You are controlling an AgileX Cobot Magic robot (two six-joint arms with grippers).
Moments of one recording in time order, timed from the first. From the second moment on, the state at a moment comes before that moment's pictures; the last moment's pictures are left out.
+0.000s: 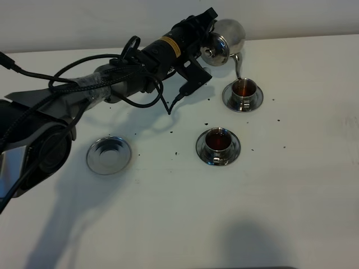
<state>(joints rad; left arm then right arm) -0.47 2.44 -1.83 0.32 -0.41 1.93 0.14 -0.01 -0.49 0.00 1.07 -0.11</state>
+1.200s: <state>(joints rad) -0.48 2.47 -1.85 0.37 -0.46 1.94 0.14 -0.01 -0.49 0.00 1.07 -0.11</state>
